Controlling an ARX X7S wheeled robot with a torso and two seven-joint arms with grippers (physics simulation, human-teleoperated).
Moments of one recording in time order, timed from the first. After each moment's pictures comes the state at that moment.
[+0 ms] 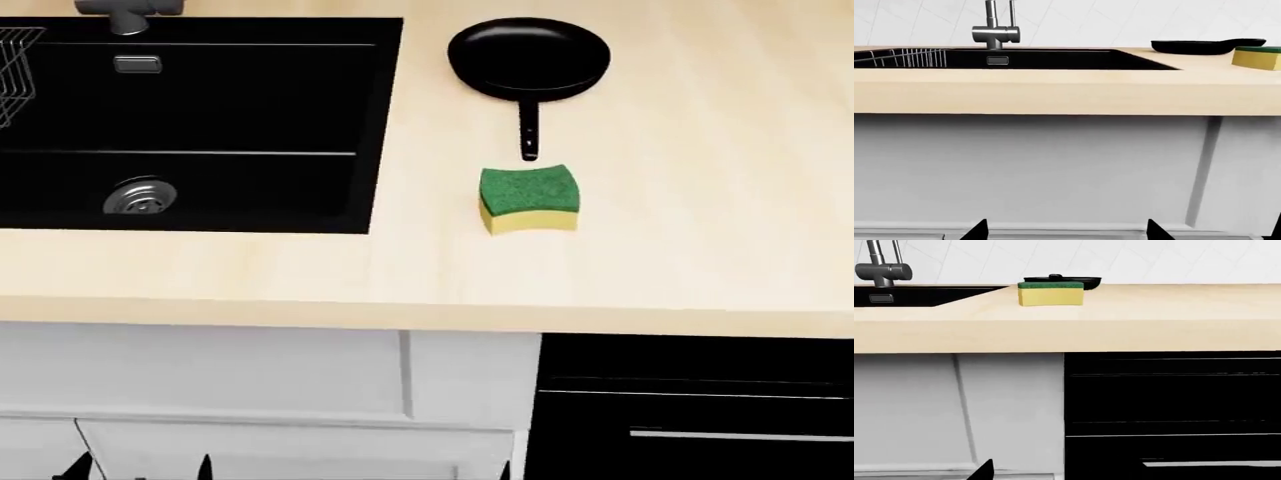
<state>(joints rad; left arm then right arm) 0.00 -0.11 0.12 0.00 -0.11 0.00 -0.12 0.02 0.10 -0.12 0.01 0.11 0.01 0.14</state>
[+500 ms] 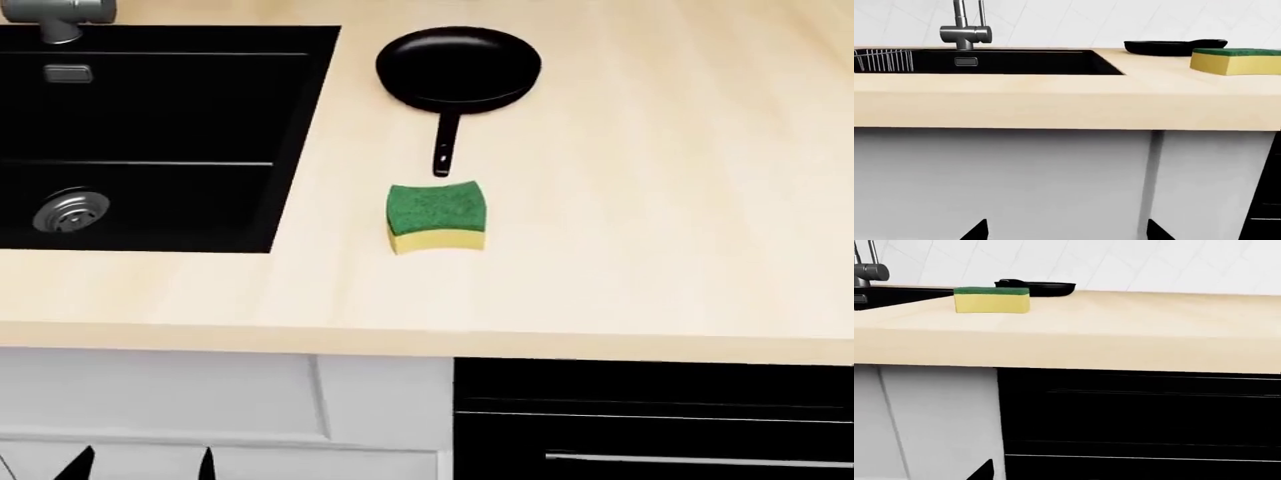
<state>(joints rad) -0.03 -0.12 0.15 -0.01 -0.13 -0.01 -0.16 0.02 0.13 -0.16 0.01 0.11 -0.01 0.15</state>
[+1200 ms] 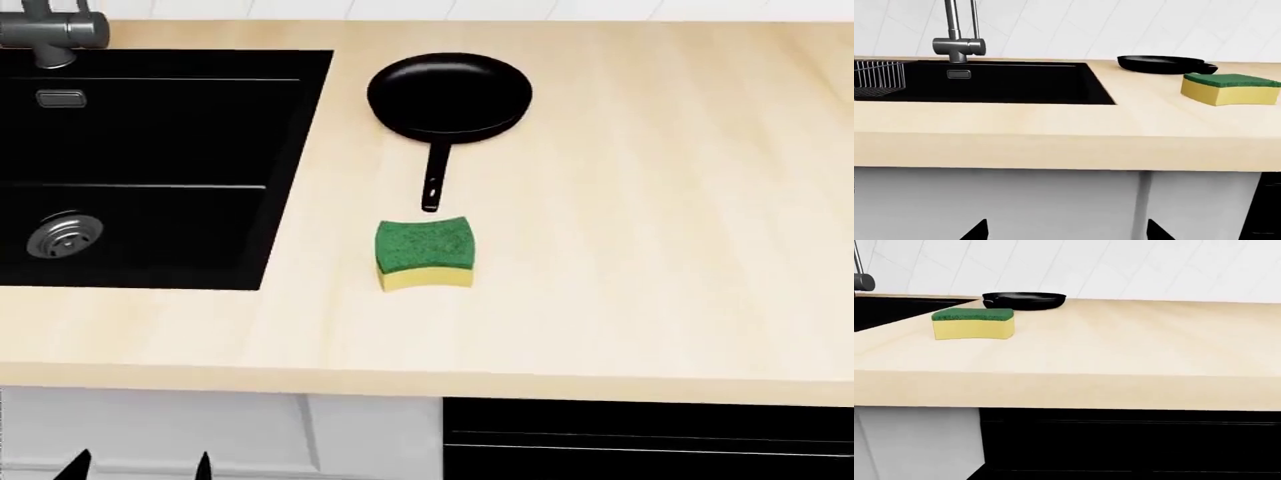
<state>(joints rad) -0.01 -0.15 0.17 0.00 -0.17 0.02 -0.17 0.02 0.15 -0.18 0.02 0.13 -0.02 0.19</state>
